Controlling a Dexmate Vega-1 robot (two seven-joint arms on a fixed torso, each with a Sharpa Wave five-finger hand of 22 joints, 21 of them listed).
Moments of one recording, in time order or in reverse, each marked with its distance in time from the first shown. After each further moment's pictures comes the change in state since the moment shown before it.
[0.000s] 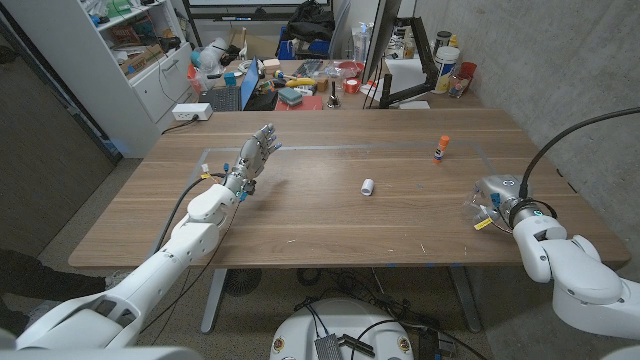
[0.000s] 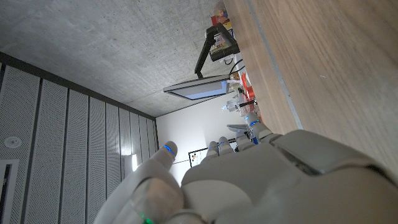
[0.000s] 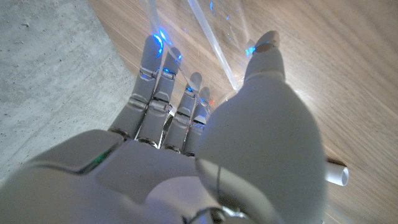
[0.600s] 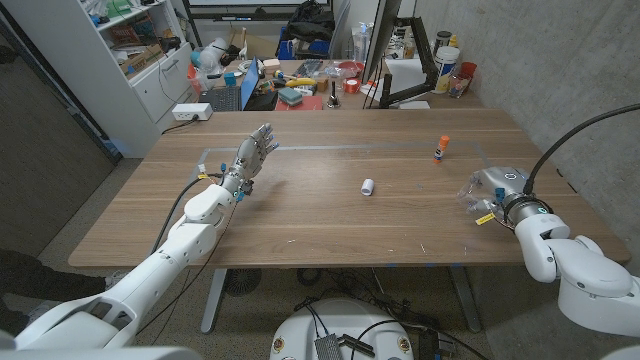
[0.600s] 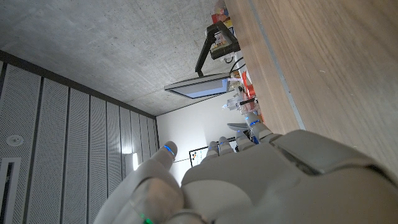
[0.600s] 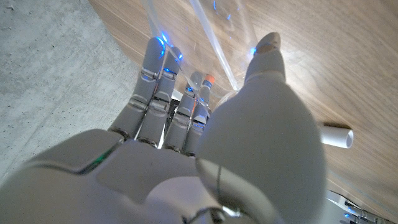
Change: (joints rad) left arm 0.012 0.012 -0.008 -0.016 -0.007 0.000 0.001; left_hand 0.000 0.000 0.000 0.000 0.004 0.000 0.000 0.000 0.000 0.000 0.000 0.000 0.000 0.000 0.000 0.000 0.000 0.000 0.000 -0.004 0.000; right arm -0.071 -0.013 0.102 -0.020 0.176 0.059 -0.198; right_hand -0.002 0.001 -0.012 0.012 0.007 0.001 0.001 -0.005 0.000 0.003 0.004 0.004 0.007 0.011 -0.010 -0.008 0.001 -0.019 0.002 0.000 -0.016
